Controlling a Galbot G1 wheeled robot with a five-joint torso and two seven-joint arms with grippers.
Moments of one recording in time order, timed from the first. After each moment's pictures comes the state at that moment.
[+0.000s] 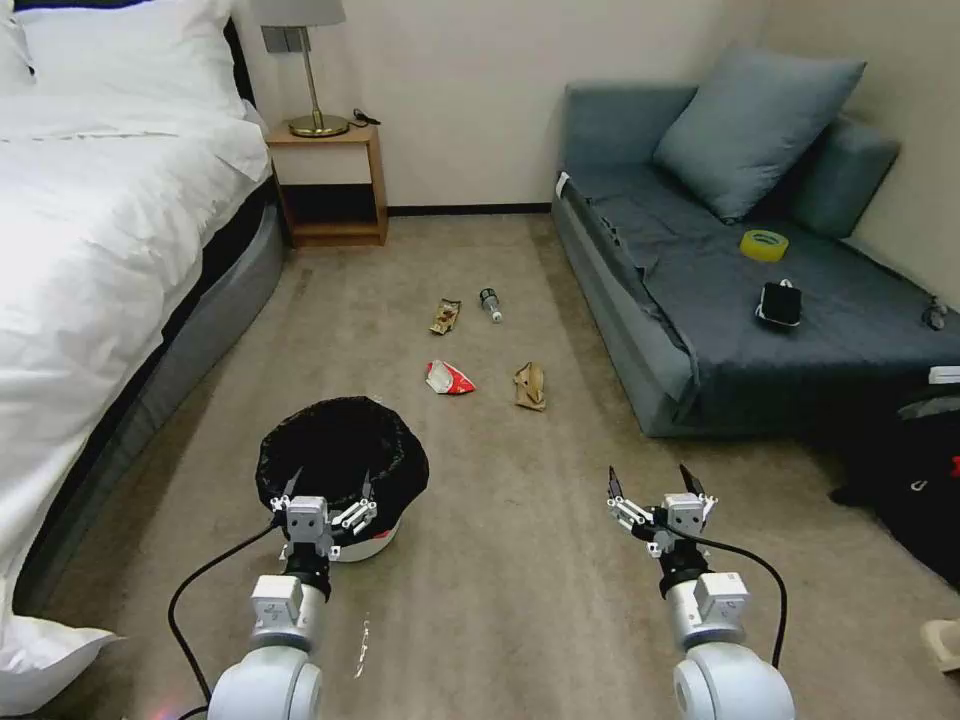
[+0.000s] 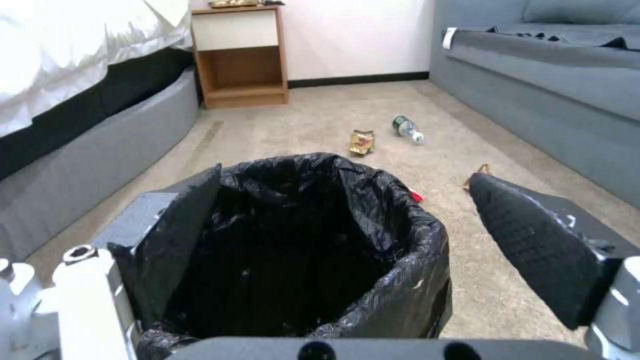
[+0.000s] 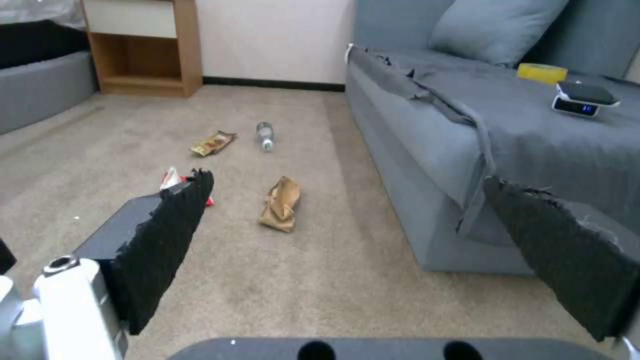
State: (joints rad) left arm 1.55 -1.50 -0.55 -2.00 0.00 0.00 0.00; right arm -1.55 1.50 0.55 2.00 0.00 0.00 0.00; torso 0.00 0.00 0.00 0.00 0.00
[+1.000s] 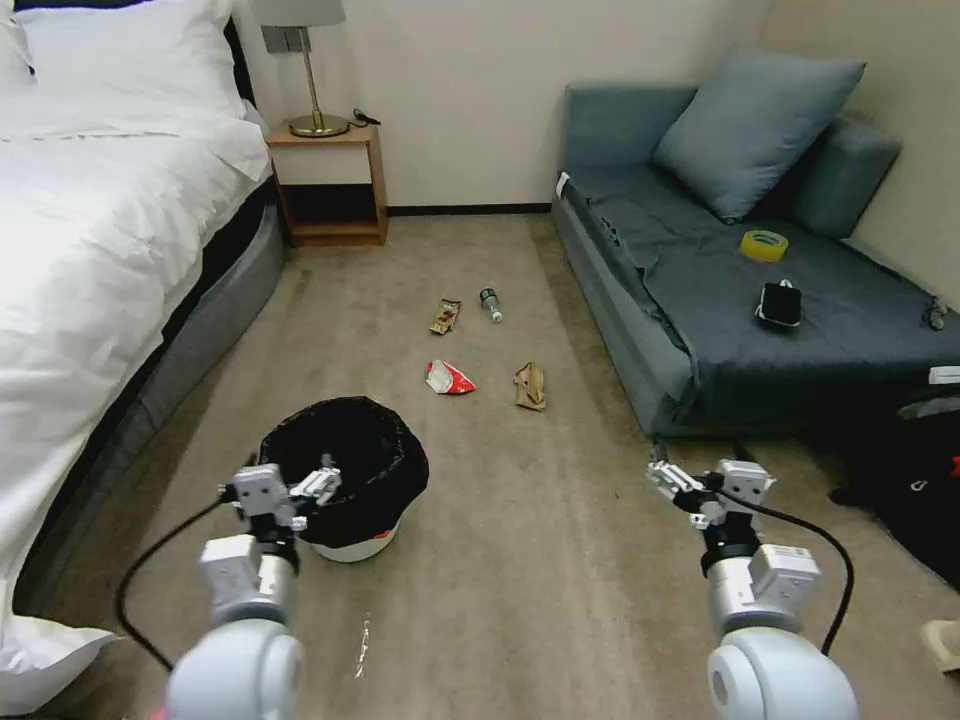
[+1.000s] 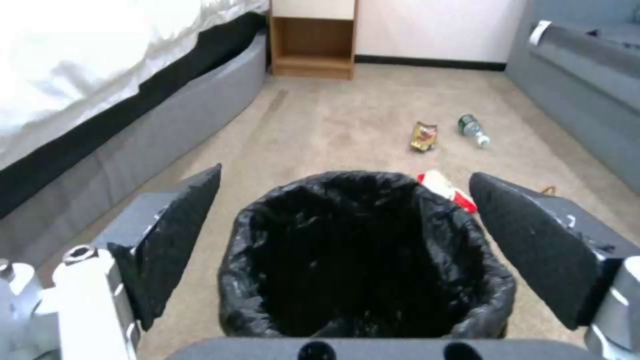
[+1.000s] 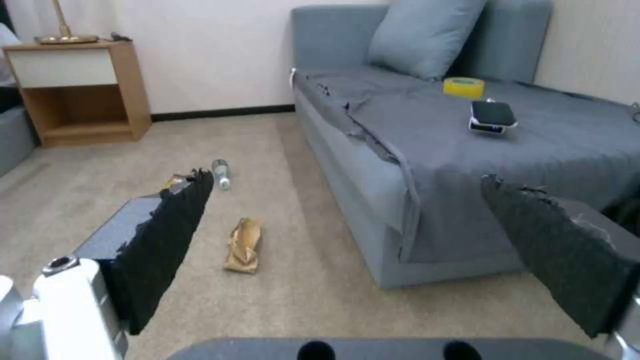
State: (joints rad) left arm 1.53 -1.53 -0.63 -2.24 -0.11 0.37 -0.13; right arm -1.57 1.51 0.59 2.25 0.10 -0.21 0.13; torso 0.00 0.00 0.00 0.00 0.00
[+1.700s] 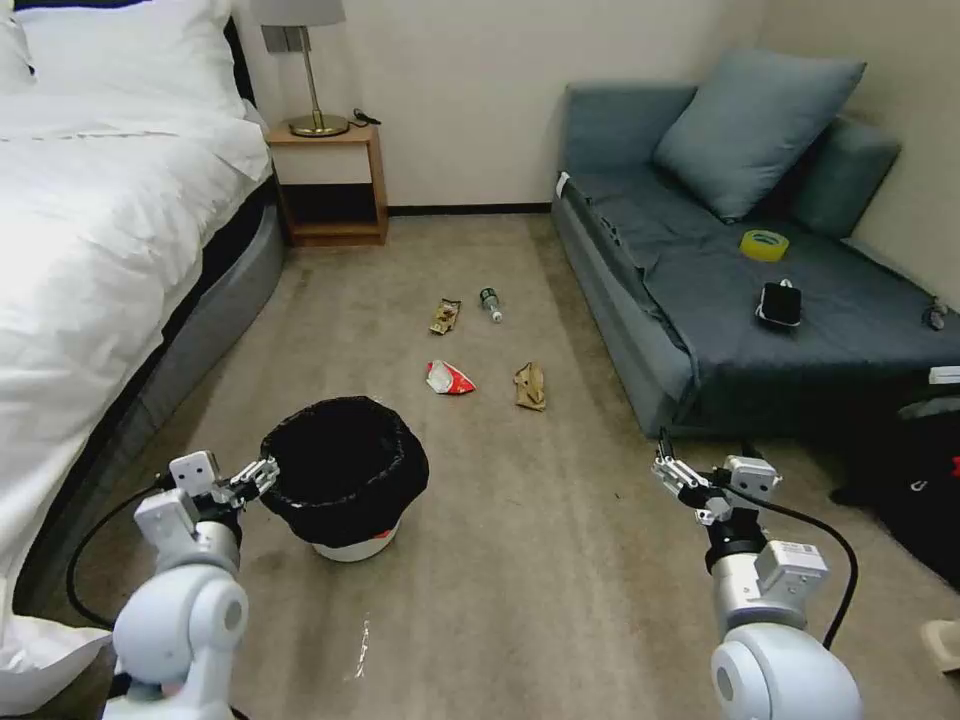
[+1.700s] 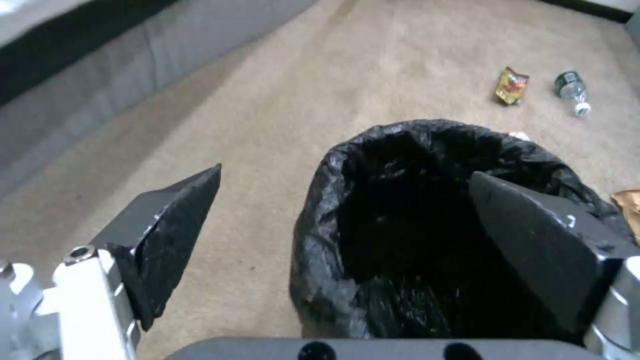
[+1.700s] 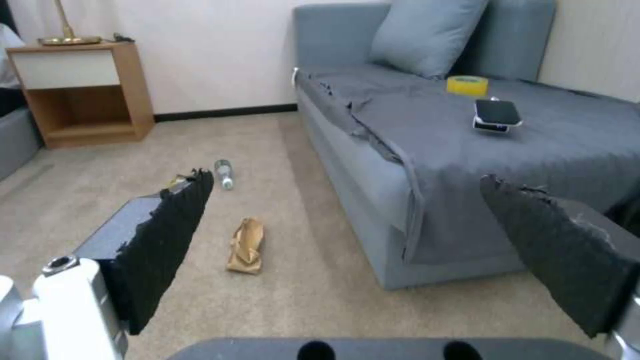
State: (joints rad) left arm 1.27 -1.38 -0.71 -2.05 -0.53 0.65 -0.42; right arm -1.55 1.50 0.59 2.24 0.12 -0.22 0.13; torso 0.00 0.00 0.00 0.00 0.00
